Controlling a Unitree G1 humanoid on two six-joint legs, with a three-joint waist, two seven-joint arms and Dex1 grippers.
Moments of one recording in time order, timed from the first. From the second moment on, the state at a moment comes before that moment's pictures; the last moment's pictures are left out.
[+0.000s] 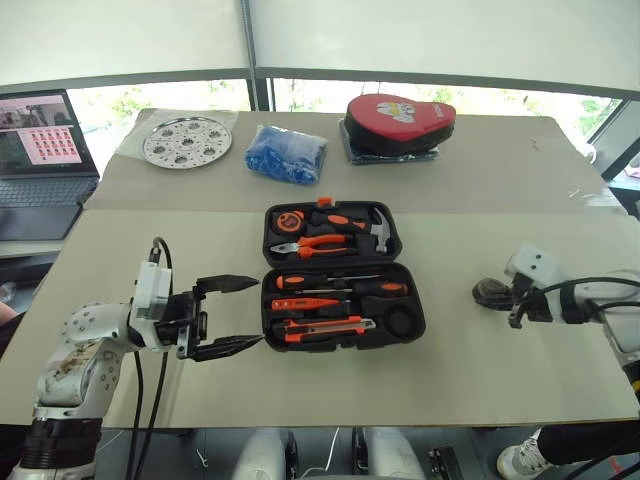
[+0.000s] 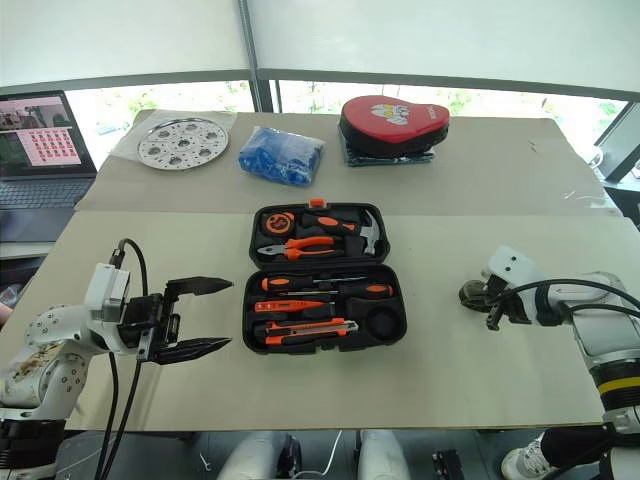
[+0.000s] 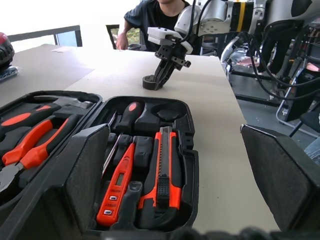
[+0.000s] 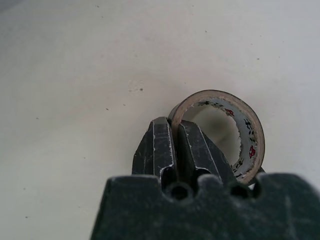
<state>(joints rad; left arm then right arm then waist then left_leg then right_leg) -0.08 0.68 0.19 -0.18 -0.67 0.15 -1.42 -0.37 -1.00 0.06 0.31 0.14 0.26 1.16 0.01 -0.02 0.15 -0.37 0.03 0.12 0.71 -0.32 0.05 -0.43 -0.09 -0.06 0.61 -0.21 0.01</state>
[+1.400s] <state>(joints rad) -0.11 0.67 0.15 -0.07 -0.46 0.31 -1.00 -0.51 -0.88 -0.01 0.12 0.44 0.44 1.26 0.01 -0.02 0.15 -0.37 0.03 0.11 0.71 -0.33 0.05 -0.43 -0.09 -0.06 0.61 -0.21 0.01</state>
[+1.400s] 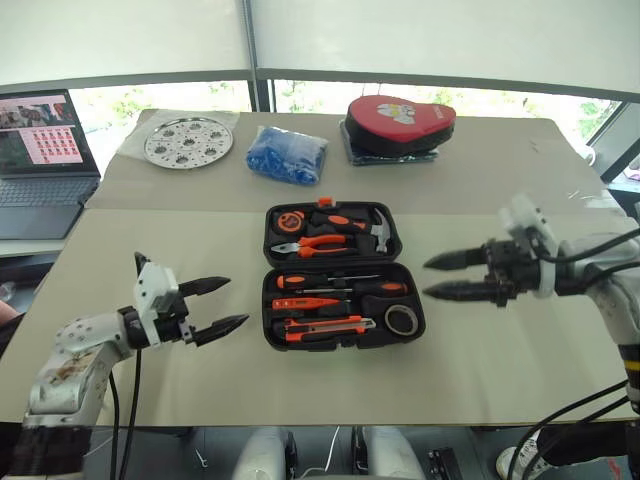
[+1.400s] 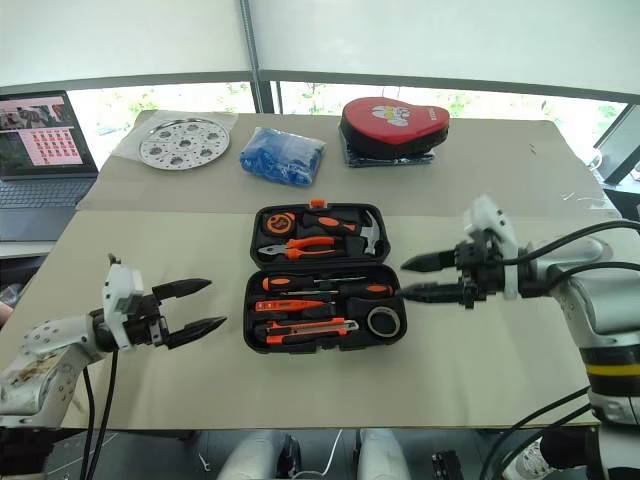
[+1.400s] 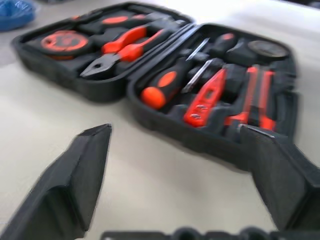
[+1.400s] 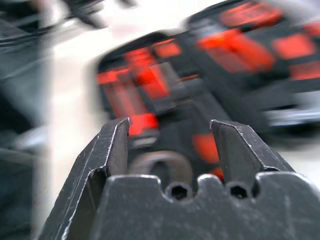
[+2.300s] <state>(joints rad) -0.33 0.51 -0.07 0.01 -0.24 0.46 -0.82 -0.41 -0.71 0.08 0.25 0.14 0.14 1.14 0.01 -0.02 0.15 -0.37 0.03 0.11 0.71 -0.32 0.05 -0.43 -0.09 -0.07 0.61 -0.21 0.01</state>
